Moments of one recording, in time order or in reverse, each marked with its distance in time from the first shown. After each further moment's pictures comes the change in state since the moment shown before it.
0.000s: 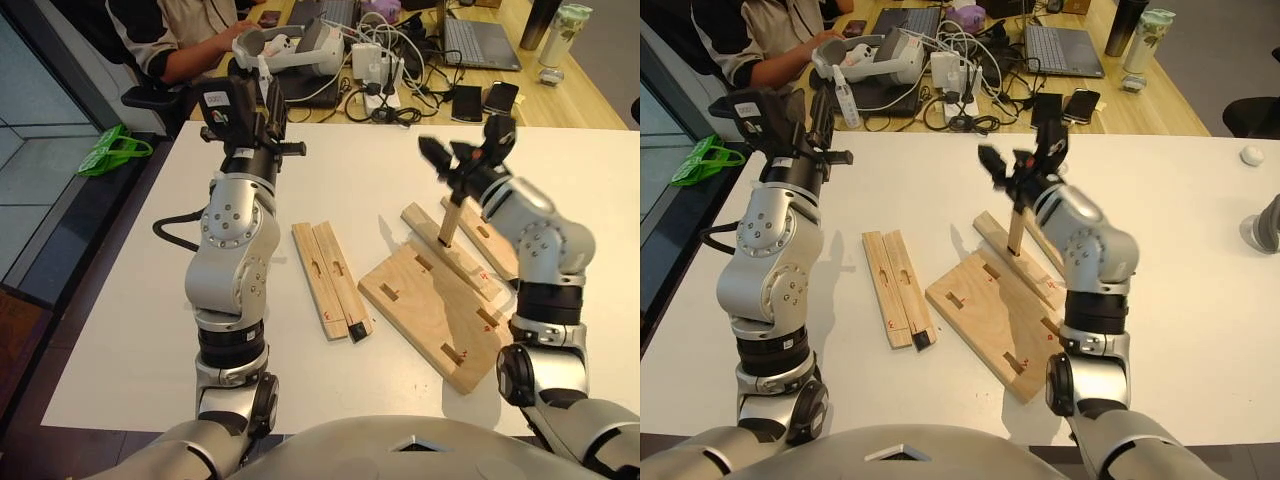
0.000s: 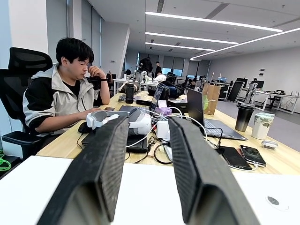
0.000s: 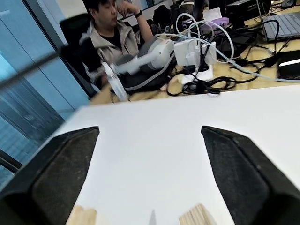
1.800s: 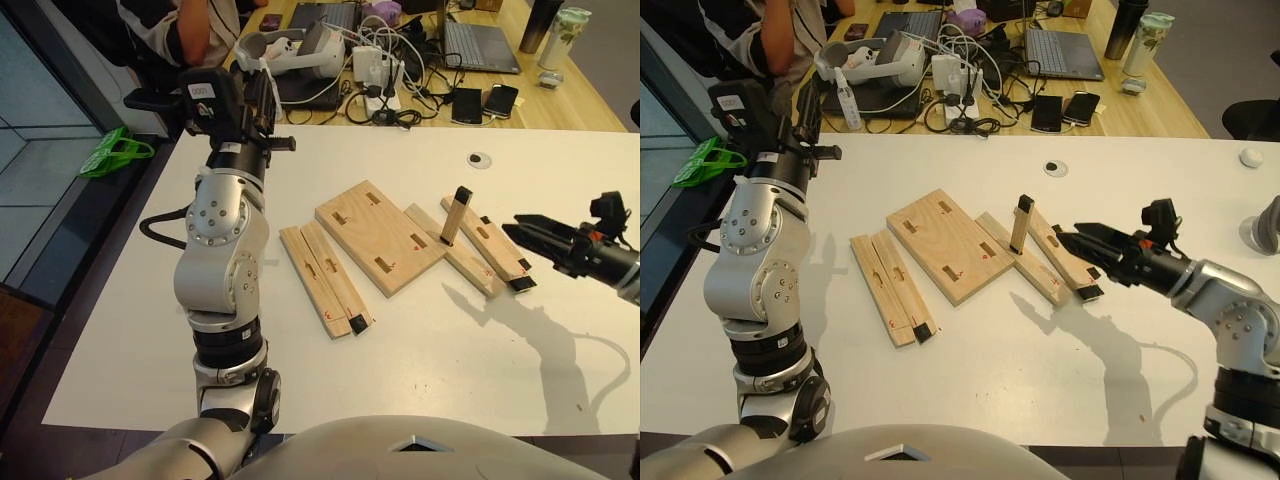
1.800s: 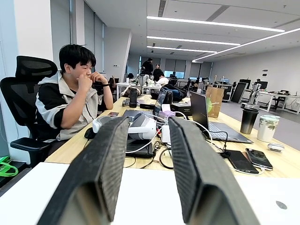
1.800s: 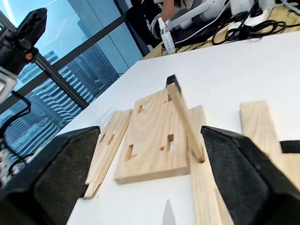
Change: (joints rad) left arm -0.018 -0.013 0.055 -0.033 0.054 0.050 -0.066; right arm 0.456 -0.554 -0.112 -0.048 0.231 0.099 0.681
